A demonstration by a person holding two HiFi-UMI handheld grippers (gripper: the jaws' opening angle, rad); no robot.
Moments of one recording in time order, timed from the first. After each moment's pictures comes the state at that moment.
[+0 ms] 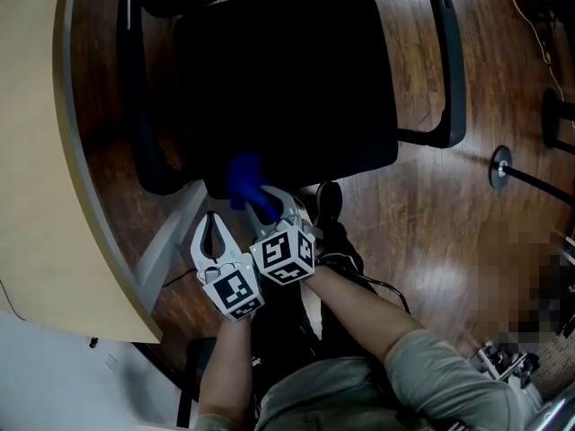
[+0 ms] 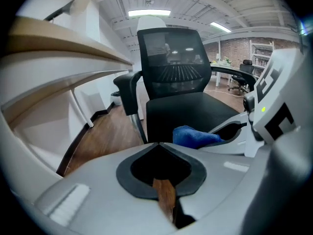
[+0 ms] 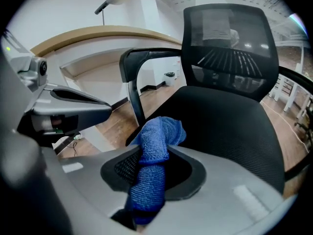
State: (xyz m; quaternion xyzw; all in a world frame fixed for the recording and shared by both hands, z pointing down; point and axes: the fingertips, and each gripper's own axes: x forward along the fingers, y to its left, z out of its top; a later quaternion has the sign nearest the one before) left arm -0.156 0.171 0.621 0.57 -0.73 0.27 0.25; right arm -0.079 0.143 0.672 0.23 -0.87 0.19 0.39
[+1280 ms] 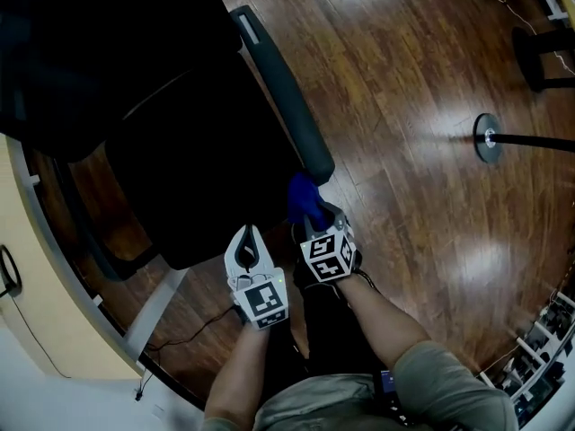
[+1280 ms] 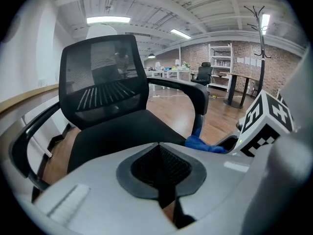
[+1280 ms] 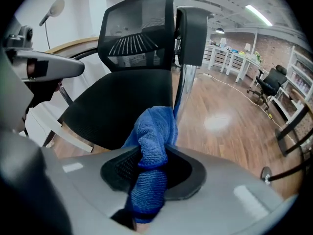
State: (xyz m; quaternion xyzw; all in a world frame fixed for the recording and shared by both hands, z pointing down) left arm 0.130 0.027 0.594 0.73 -0.59 0.29 0.19; right arm 0.267 0.043 0.702 0.43 -0.75 0.28 0.43
